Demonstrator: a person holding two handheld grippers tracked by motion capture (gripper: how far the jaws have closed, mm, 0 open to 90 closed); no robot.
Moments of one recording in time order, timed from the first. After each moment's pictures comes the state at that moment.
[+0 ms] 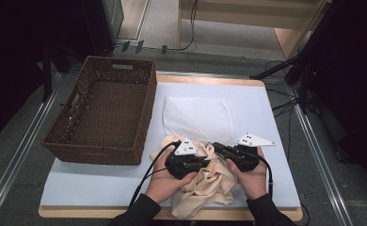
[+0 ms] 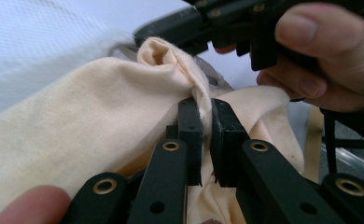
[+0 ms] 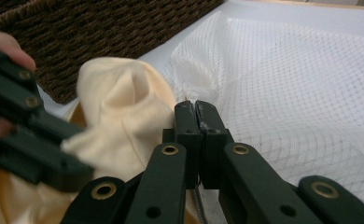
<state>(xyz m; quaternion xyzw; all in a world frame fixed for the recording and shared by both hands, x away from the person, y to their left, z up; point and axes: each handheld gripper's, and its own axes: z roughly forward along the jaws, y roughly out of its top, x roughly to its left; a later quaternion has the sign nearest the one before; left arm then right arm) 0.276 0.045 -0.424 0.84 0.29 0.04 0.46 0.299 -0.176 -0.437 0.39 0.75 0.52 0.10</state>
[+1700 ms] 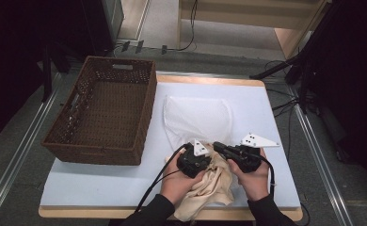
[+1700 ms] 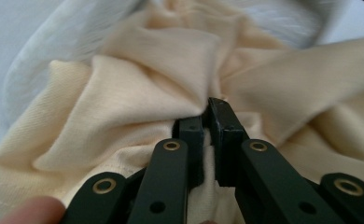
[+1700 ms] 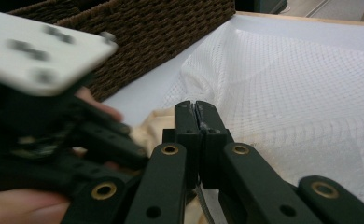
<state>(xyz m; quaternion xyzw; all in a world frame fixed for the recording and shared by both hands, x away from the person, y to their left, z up) 0.295 0.018 -0.462 0.83 0.38 0.10 0.39 0.292 -0.178 -0.426 0.38 0.74 0.54 0.10</state>
